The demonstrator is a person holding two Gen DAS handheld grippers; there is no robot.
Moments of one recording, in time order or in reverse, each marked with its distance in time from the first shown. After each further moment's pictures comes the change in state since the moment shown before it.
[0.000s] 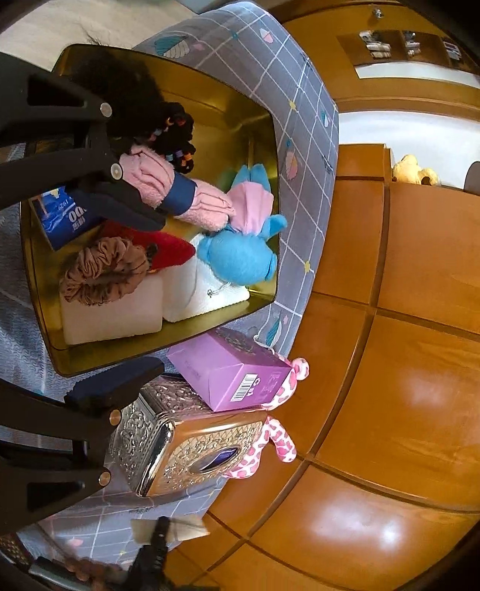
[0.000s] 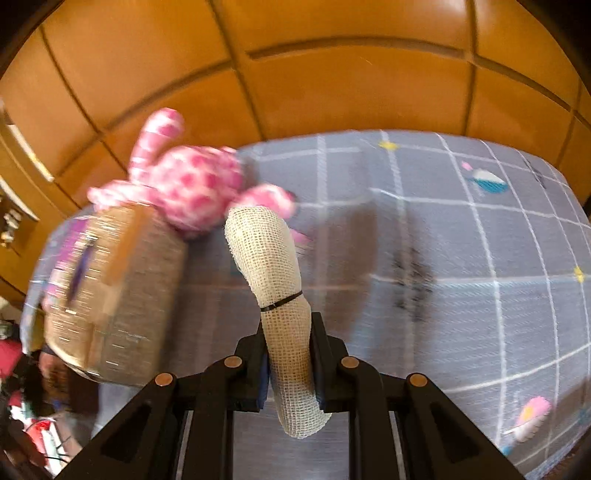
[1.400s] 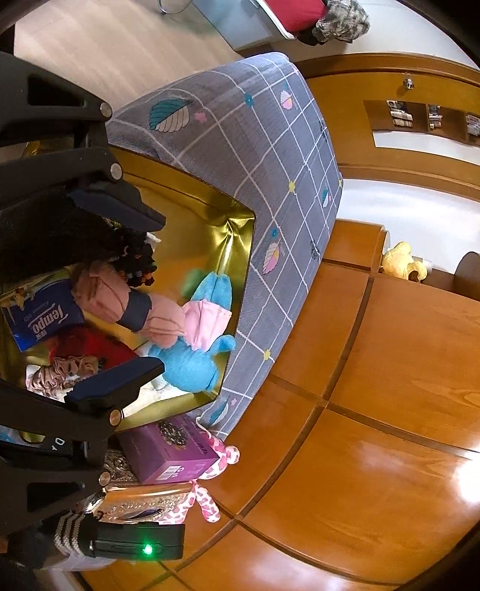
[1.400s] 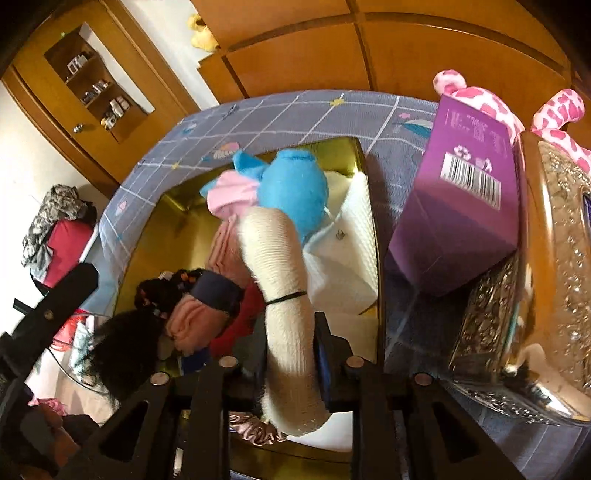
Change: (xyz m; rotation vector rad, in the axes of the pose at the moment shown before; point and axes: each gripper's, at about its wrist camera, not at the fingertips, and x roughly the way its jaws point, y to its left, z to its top) left arm -0.021 0.094 0.028 -0.191 -0.080 0.149; right arm 0.089 0.304 -0.075 -0.388 0.216 0.296
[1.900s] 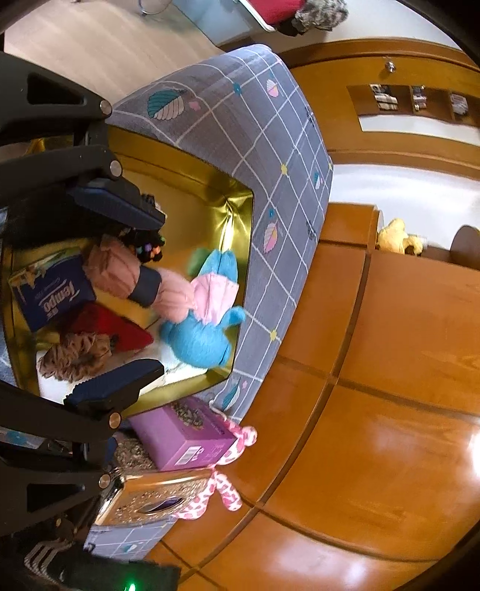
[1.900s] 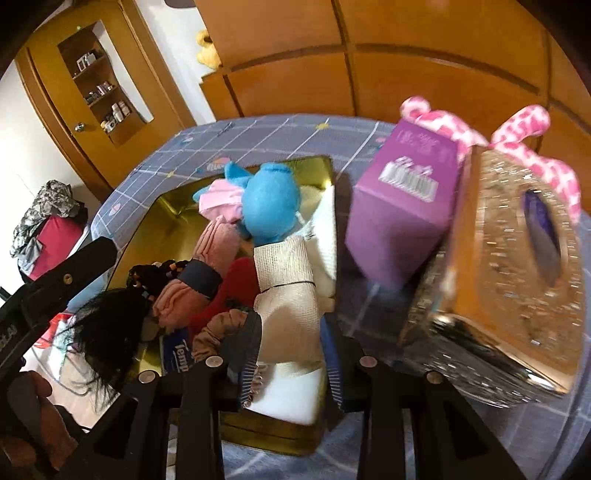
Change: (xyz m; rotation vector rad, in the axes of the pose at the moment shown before) left arm -0.008 -0.031 -0.014 0.083 -0.011 -0.019; right arm -0.048 -0.013 -0.026 -0.051 -0.135 -0.086
